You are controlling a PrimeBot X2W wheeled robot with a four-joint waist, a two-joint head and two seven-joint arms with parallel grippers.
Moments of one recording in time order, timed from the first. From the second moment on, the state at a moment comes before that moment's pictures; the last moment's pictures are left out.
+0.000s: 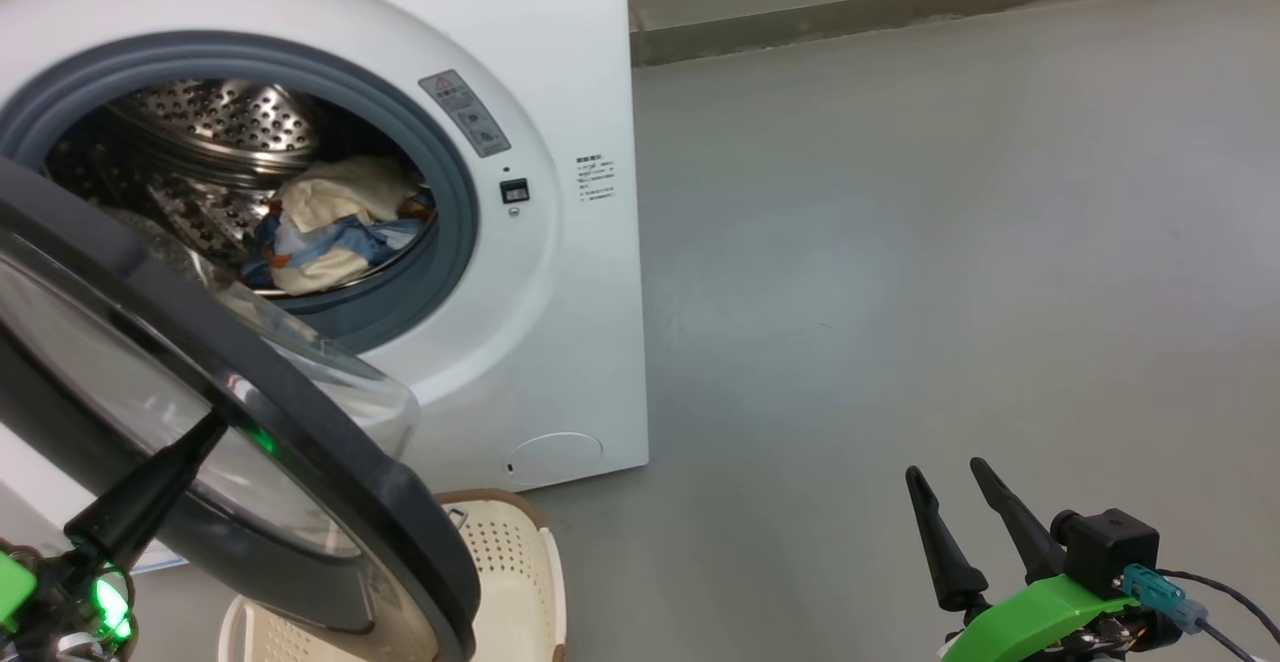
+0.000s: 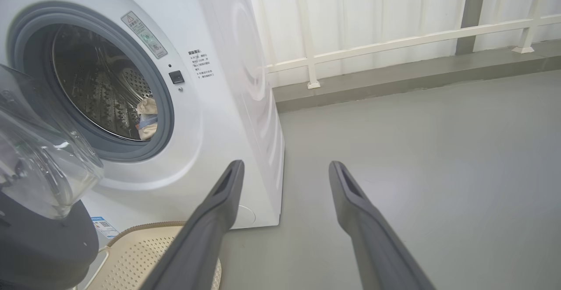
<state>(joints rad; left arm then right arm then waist) -0.22 0.23 0.33 0.15 -1.58 -0.07 0.99 -0.09 -0.13 0.22 0.40 0.41 0.12 -0.25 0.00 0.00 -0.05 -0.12</state>
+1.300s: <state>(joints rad) 0.13 0.49 0.01 0.03 -0.85 -0.13 -0.09 -0.07 -0.13 0.19 0.36 0.41 0.12 -0.25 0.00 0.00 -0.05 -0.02</state>
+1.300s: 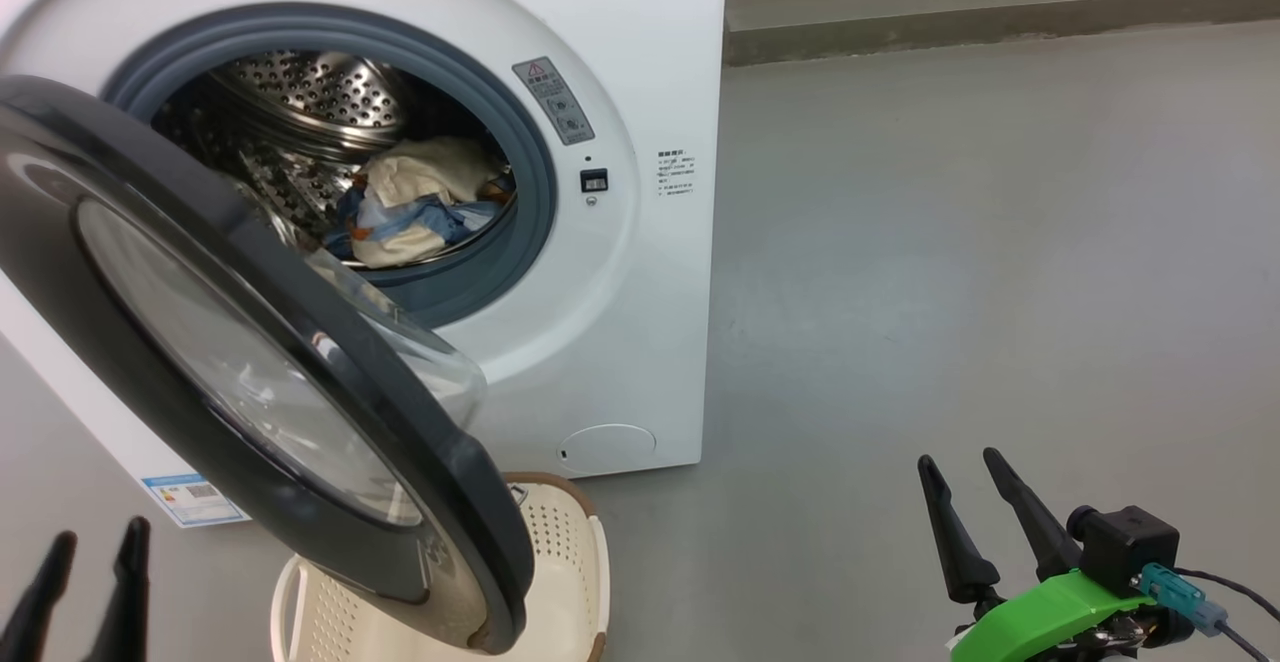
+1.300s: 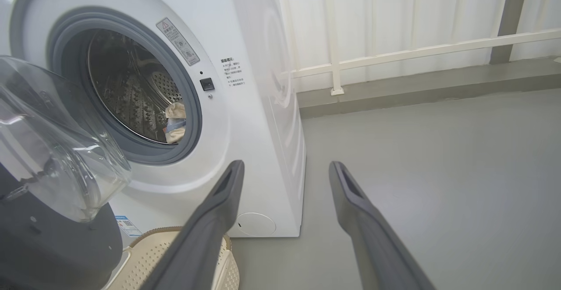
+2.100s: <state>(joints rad) 0.12 0.32 0.07 0.20 -0.52 -0.13 -0.25 -0.07 -0.13 0.17 0.31 0.40 0.12 -0.25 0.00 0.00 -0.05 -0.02</state>
